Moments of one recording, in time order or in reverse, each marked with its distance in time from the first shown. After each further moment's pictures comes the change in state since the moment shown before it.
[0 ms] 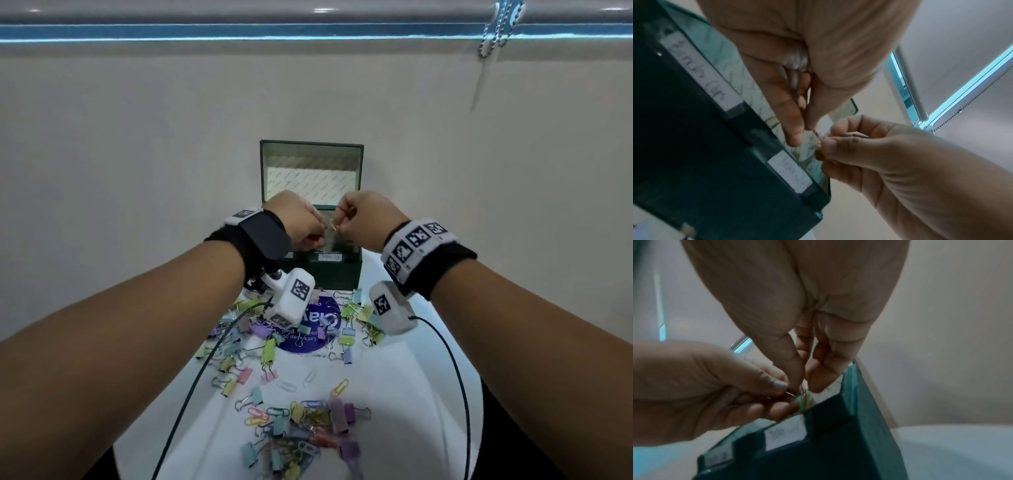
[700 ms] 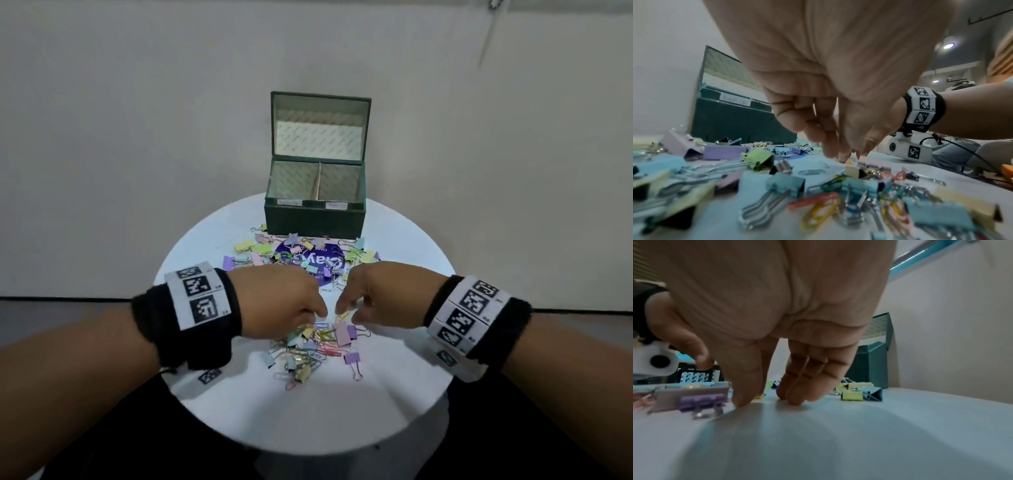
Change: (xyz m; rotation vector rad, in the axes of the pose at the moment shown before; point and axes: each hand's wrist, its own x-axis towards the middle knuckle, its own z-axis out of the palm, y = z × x) left_hand -0.141 -0.097 0.004 1.133 -0.531 0.635; right_hand -0.151 0.024 0.033 -0.405 -0.575 -0.330
